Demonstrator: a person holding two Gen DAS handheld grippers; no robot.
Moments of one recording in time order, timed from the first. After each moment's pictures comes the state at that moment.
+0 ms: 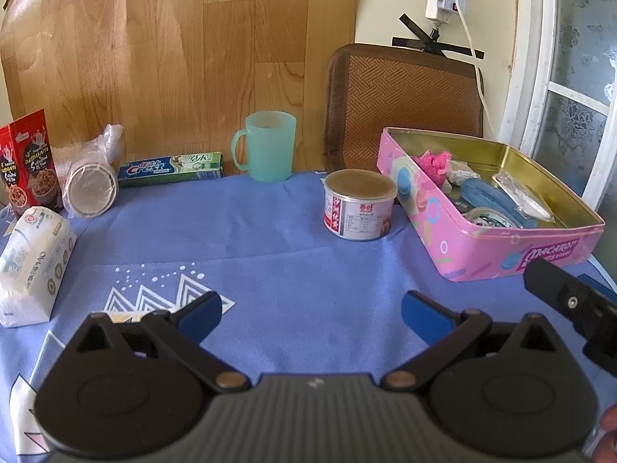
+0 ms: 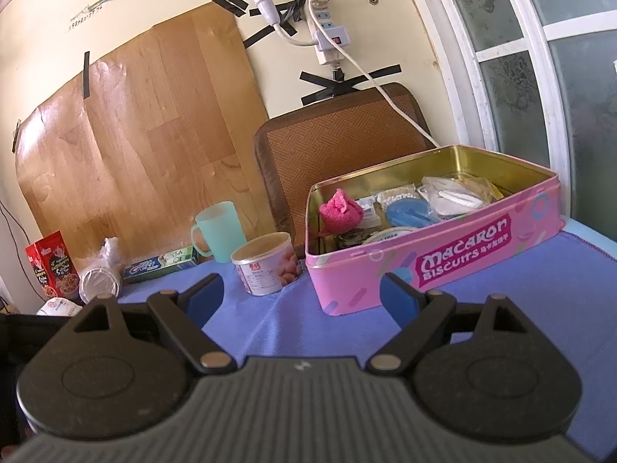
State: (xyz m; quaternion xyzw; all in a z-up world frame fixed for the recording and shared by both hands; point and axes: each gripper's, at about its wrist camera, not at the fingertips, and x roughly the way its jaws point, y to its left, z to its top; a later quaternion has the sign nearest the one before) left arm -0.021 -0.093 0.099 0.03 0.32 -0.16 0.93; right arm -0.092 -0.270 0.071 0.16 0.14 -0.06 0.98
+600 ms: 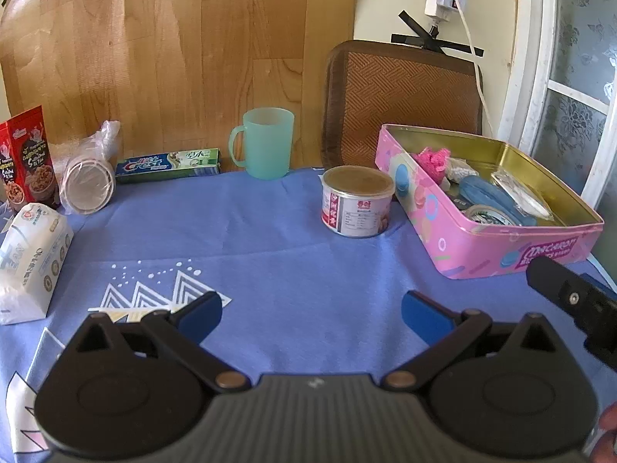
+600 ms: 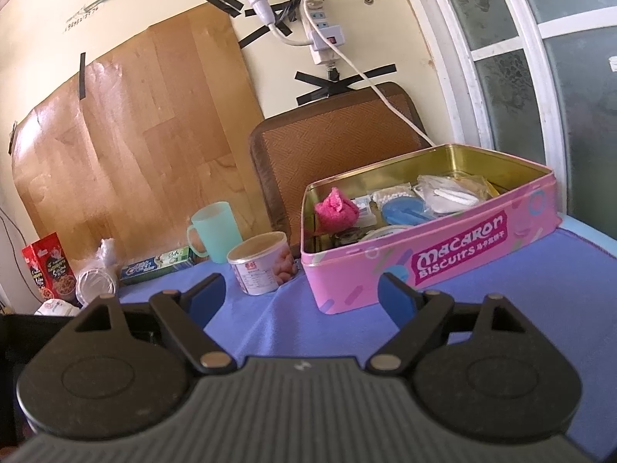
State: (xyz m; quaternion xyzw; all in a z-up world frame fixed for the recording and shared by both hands) left arm -0.019 -0.095 0.096 0.03 0.33 -0.16 0.93; right arm -0.093 -0.273 0.069 0.17 0.13 -0.07 0.97
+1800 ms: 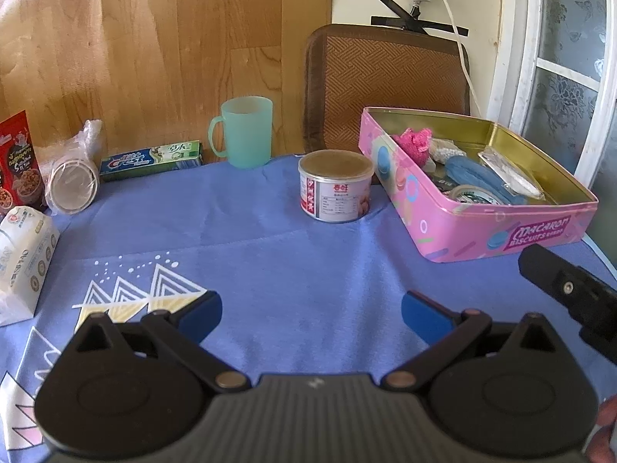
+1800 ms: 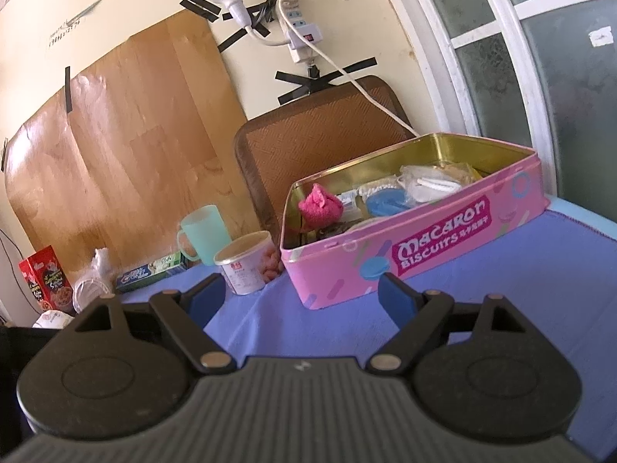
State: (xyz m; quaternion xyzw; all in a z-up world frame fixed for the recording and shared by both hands) left arm -0.023 -0.116 0.091 0.05 0.34 -0.17 0.92; right arm -0.098 -0.287 0.061 0.19 0.13 -0.07 0.97
